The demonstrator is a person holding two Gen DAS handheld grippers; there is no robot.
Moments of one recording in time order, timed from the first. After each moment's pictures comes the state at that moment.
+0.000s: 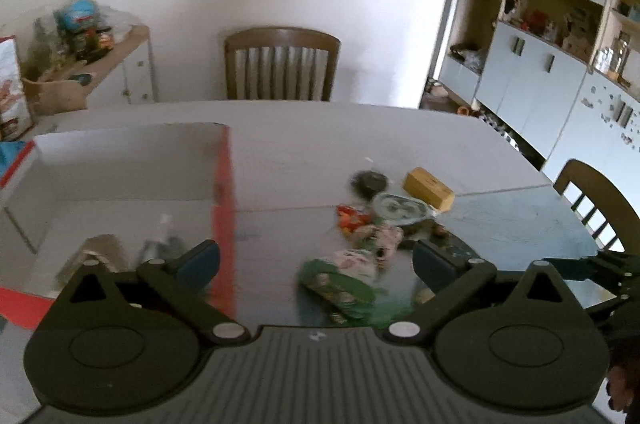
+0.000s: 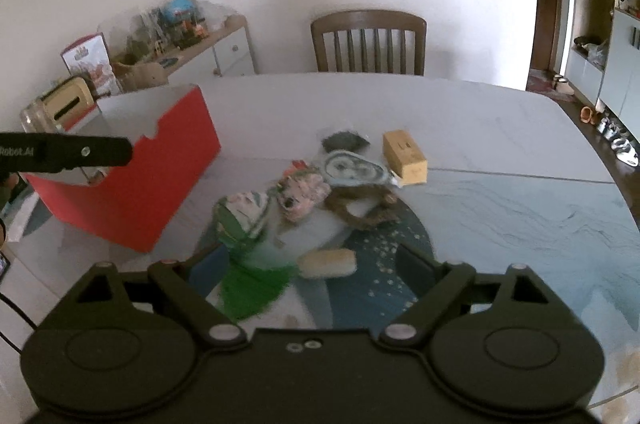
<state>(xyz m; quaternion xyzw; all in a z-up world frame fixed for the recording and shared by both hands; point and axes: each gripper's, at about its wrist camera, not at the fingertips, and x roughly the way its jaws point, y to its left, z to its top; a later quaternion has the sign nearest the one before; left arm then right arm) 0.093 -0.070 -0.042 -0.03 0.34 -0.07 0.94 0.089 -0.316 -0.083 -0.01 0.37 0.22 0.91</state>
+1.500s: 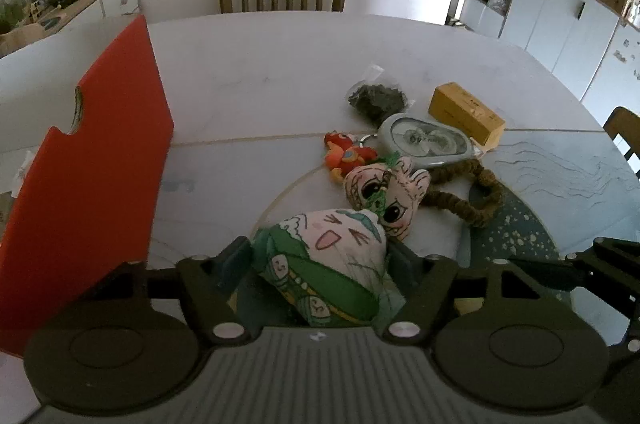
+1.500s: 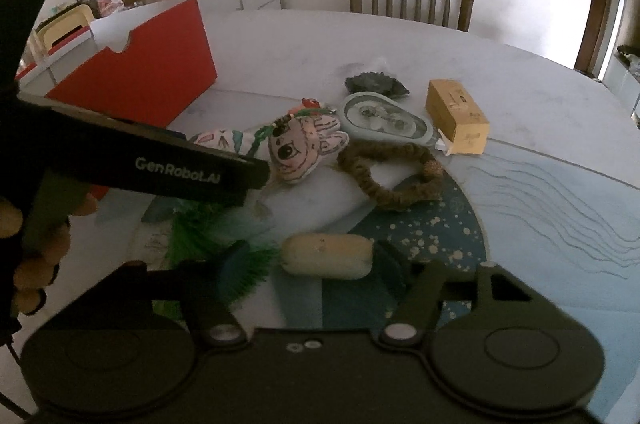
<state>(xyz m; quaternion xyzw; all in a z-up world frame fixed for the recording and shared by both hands) 0.168 -0.113 -0.143 -0.01 0.43 -0.04 0.90 0.145 -0.287 -0.156 -0.07 0.41 0.26 0.87</state>
